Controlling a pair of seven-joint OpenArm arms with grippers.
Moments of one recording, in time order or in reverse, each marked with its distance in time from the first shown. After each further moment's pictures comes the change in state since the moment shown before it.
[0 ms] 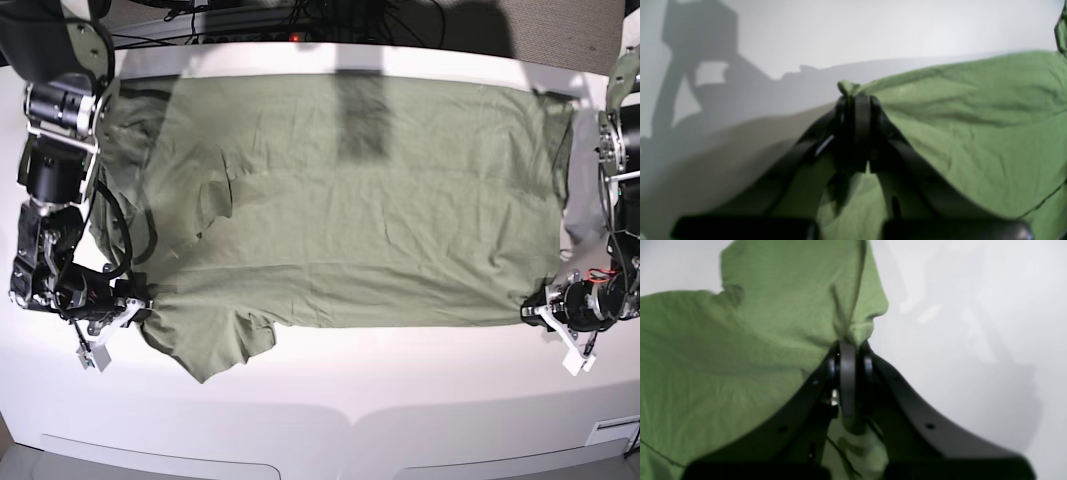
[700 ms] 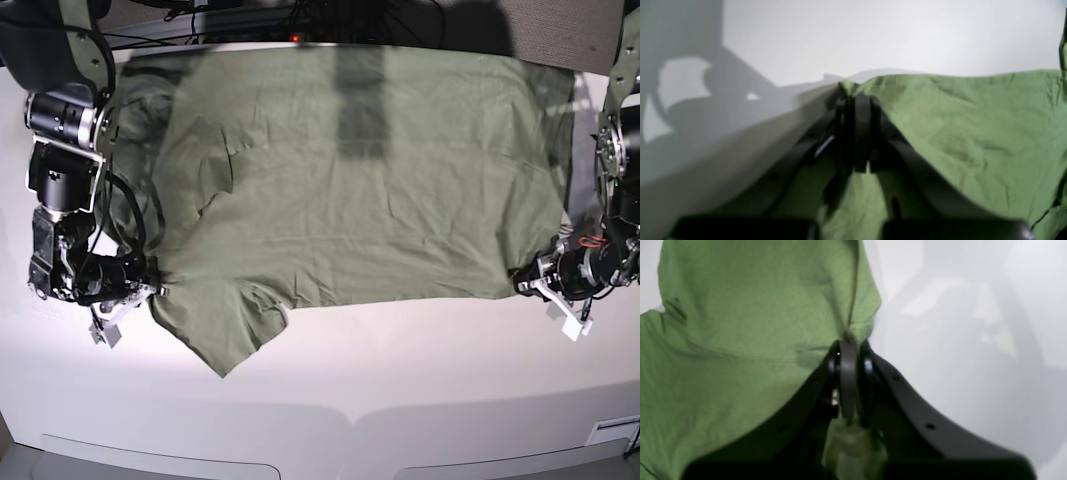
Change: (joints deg) left arm -0.5 0.0 0.0 -14.4 -0.1 -1.9 -9.4; right arm 4.1 -0.8 0.1 -16.9 -4.9 -3.2 5.2
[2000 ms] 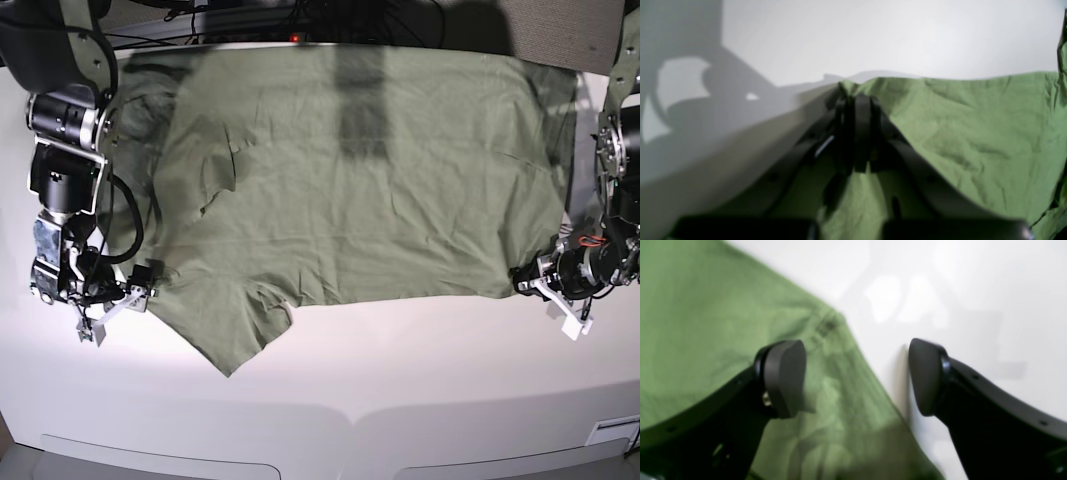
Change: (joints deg) left arm 0.0 0.0 0.0 -0.7 -0.5 -1.1 0.0; right arm 0.0 -0.5 0.0 0.5 -10.1 -10.5 4.2
